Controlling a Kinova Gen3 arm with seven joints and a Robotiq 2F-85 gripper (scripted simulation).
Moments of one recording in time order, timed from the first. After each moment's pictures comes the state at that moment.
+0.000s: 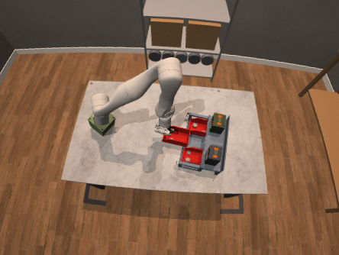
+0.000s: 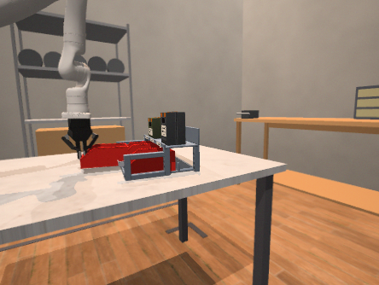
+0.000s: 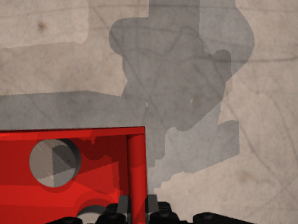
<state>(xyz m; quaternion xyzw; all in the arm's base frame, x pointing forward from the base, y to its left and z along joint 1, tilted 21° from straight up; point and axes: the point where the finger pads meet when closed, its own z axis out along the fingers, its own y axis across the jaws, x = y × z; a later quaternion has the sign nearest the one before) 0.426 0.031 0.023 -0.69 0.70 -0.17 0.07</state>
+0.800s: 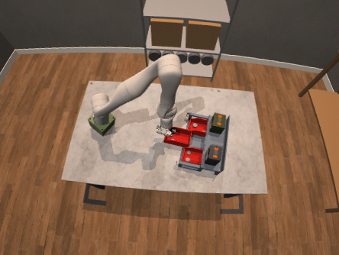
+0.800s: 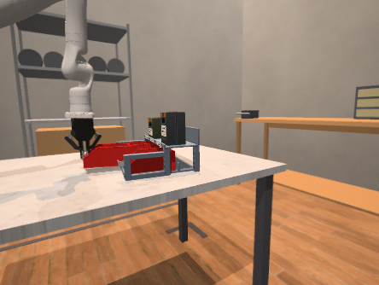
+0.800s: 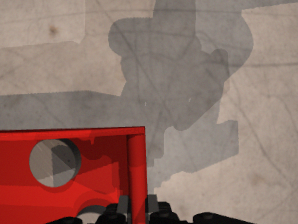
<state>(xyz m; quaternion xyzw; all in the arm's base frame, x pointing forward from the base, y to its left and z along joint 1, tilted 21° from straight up) 0.436 0.027 0.028 -0.69 0.70 -0.17 0.07</state>
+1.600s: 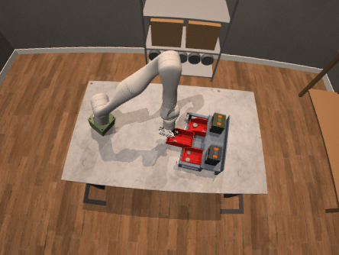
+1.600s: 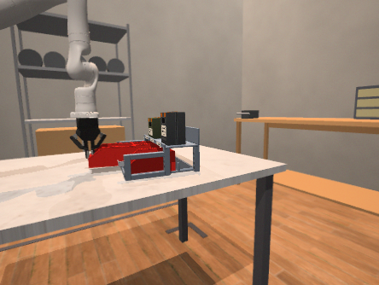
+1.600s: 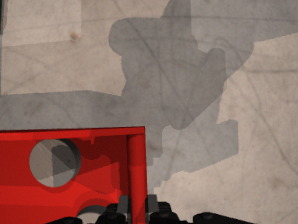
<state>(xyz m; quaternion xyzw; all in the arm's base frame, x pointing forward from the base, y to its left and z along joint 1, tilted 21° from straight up) 0.452 0.021 0.035 -0.68 0.71 -0.17 0.07</state>
